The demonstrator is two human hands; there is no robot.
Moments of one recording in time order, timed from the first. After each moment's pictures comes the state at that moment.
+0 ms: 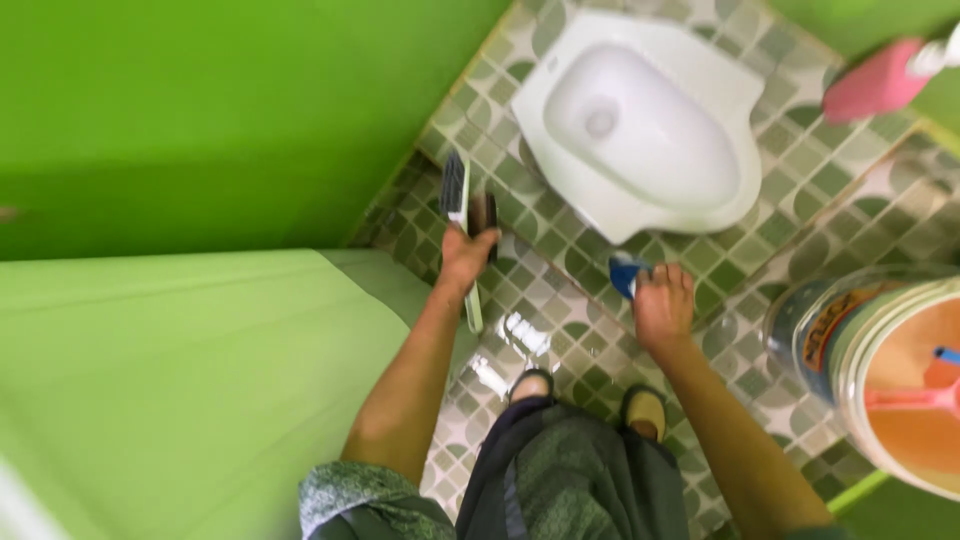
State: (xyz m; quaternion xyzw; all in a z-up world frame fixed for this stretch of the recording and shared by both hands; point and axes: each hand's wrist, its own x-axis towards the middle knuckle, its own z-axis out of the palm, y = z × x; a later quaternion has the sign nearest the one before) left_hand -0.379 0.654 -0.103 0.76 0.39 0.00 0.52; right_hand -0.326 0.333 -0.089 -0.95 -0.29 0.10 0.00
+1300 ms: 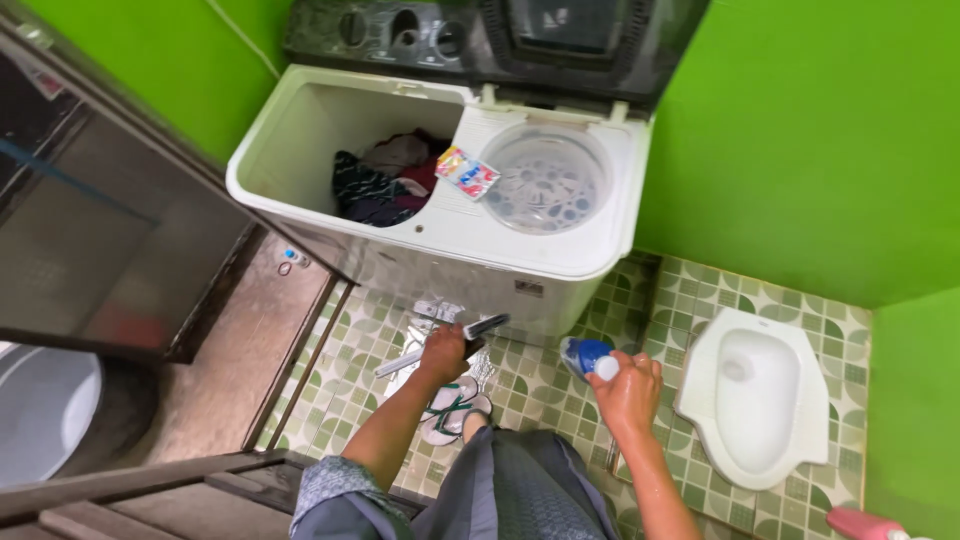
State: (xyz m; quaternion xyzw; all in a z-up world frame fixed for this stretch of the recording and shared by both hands) left_hand -0.929 0.462 0.243 0.74 0.63 -0.11 0.22; right_hand -0.600 0.377 0.364 -0.77 -0.58 0.10 0.22
